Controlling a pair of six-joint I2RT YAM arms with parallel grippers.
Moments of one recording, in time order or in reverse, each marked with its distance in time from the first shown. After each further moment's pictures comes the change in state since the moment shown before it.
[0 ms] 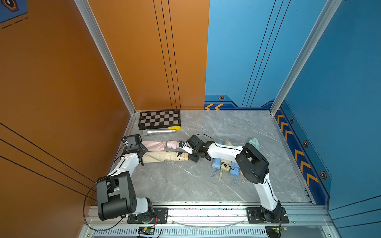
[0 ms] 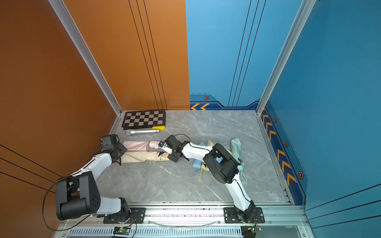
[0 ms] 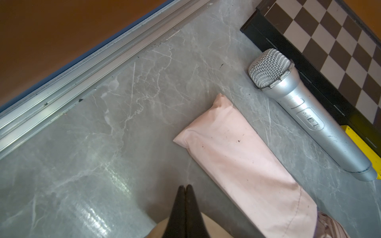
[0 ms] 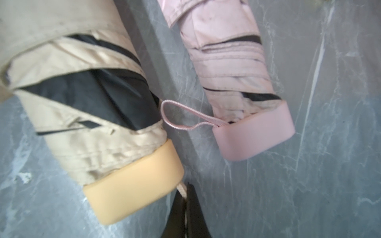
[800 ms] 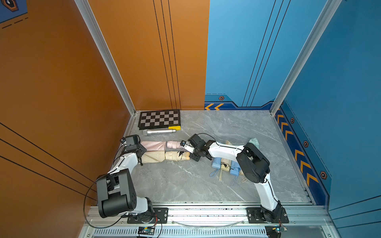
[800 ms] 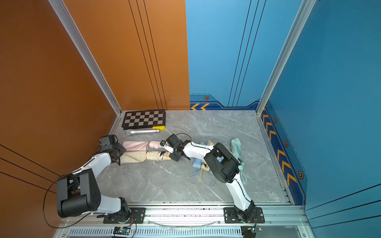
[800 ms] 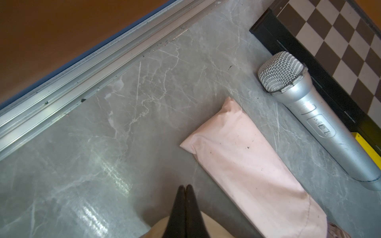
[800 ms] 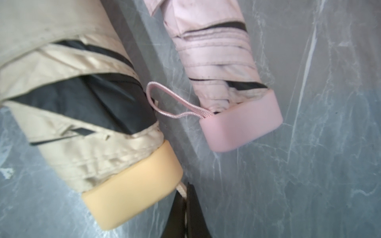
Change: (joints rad) left arm 0.029 0.033 0.000 0.016 0.021 0.000; right arm -0.019 -0.001 -0.006 -0.001 0.000 0.000
